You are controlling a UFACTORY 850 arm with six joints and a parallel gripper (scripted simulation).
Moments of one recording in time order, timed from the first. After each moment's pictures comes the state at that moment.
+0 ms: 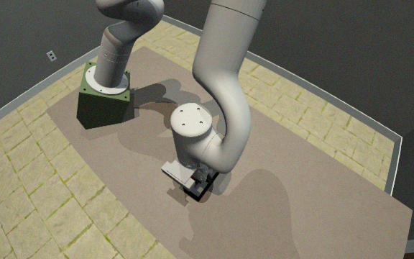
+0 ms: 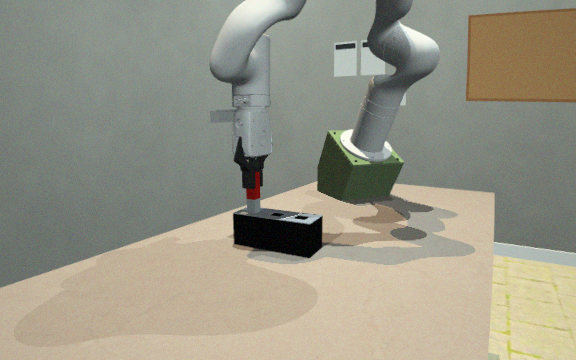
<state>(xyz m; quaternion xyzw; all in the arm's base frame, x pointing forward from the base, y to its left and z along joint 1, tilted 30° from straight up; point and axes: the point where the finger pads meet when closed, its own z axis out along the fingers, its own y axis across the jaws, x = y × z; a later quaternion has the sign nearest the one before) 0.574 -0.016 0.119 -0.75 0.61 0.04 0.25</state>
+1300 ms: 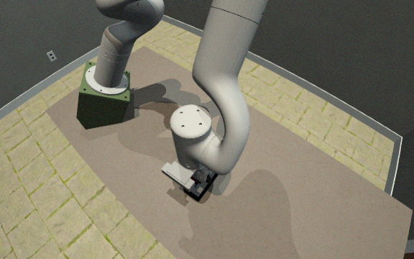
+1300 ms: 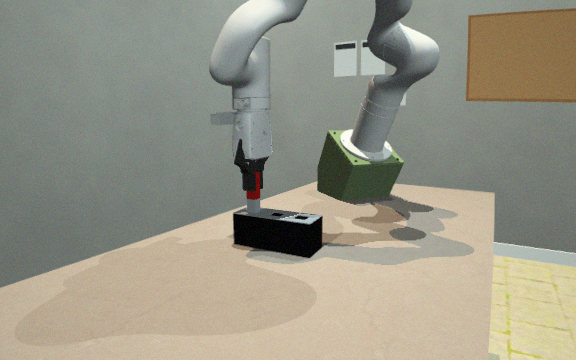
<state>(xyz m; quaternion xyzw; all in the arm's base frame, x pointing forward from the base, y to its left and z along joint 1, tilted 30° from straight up) 0.575 -0.013 0.115 -0.75 0.61 0.04 0.26</state>
